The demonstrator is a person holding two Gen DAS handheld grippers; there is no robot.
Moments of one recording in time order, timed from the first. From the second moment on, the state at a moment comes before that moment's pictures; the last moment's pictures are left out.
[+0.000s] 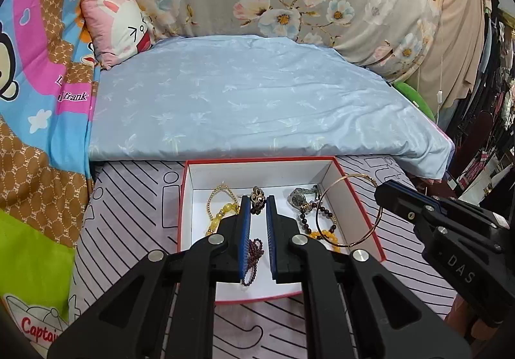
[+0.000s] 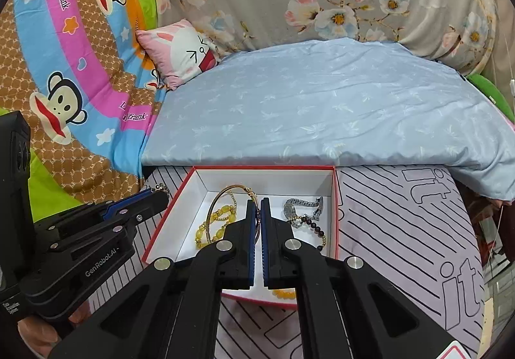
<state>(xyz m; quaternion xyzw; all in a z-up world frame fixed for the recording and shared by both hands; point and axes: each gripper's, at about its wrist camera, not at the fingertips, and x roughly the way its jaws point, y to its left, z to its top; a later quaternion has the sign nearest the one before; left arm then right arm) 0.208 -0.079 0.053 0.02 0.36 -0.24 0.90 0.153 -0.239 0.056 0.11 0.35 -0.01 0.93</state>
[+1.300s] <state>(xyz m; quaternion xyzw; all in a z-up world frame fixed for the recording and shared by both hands) 0.251 -0.093 0.009 0.03 0.39 -0.21 0.89 0.182 -0.244 0.005 0.12 0.39 -0.02 0.91</state>
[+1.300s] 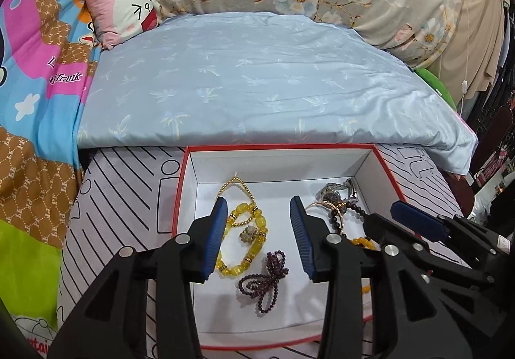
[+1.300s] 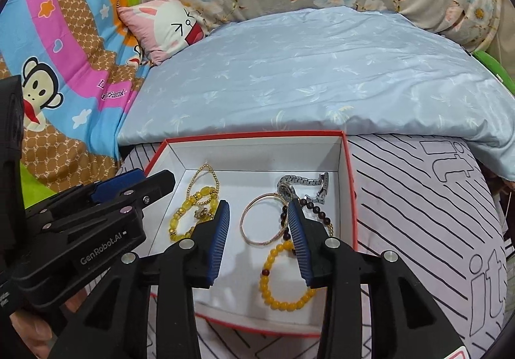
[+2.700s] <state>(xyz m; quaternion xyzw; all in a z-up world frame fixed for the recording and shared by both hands) 0.060 -0.020 -0.047 0.03 0.50 -0.21 0.84 -0.018 -0.203 -0.070 0.12 0.49 -0.05 0.86</state>
